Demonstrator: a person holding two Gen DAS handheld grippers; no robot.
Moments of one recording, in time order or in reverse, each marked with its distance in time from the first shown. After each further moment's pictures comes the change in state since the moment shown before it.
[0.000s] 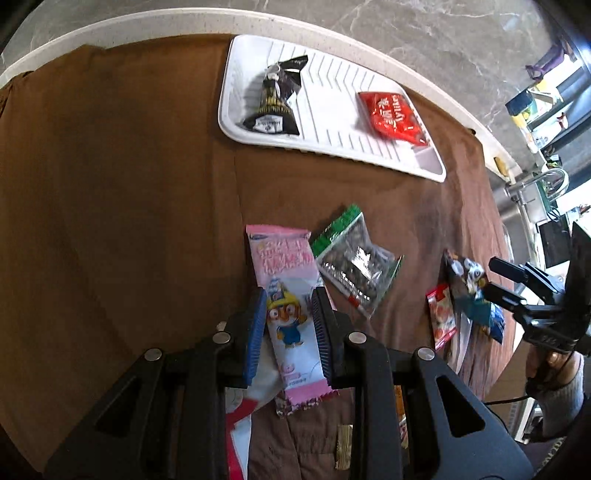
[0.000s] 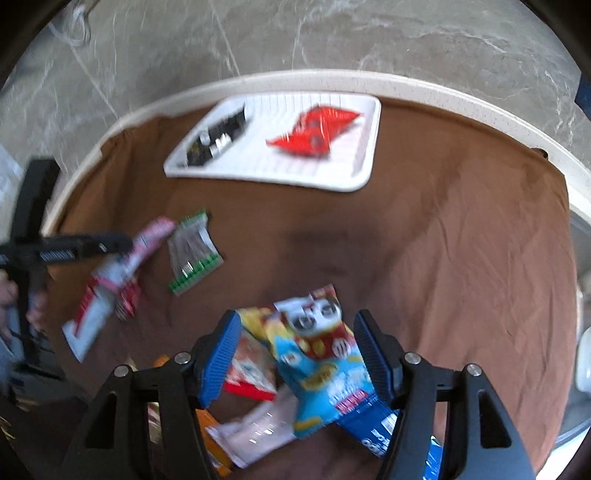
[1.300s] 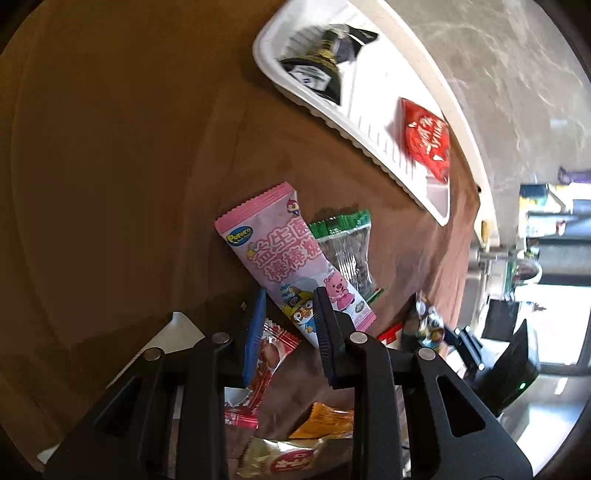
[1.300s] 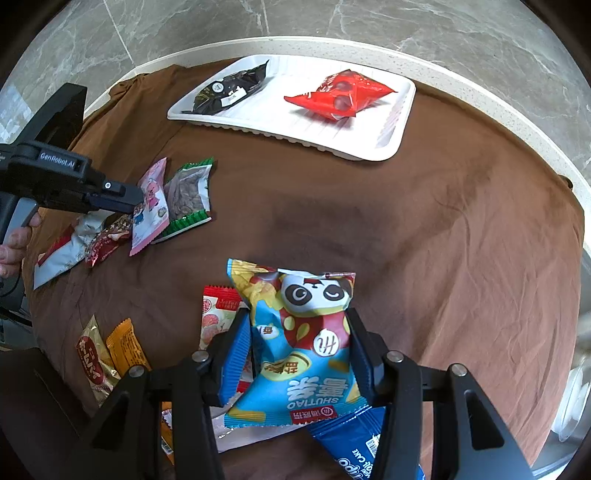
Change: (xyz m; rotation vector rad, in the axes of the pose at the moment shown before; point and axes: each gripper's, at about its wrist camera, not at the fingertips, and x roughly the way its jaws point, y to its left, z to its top) left arm 0.044 0.019 0.013 -0.419 0.146 -0.201; right arm 0.025 0.002 -0.005 -0.154 0.075 -0.012
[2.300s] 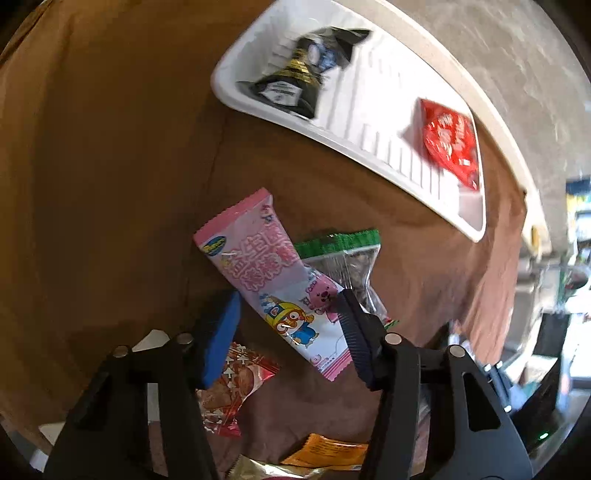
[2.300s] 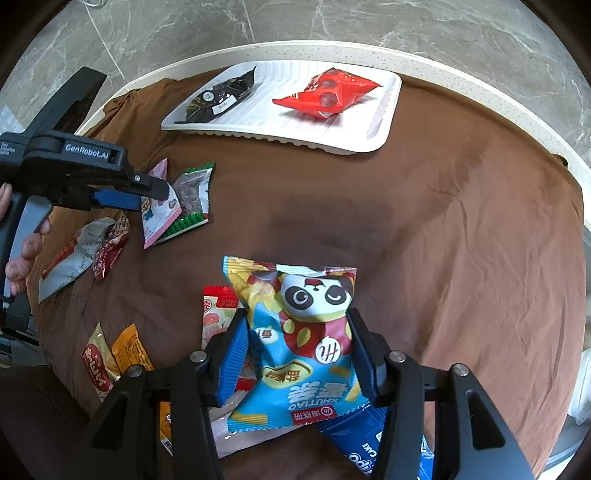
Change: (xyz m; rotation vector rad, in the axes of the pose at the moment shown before) left arm 0.020 -0.056 0.011 0.021 -0.085 0.234; right arm -0.003 -0.003 -0.010 0.064 -0.030 0.017
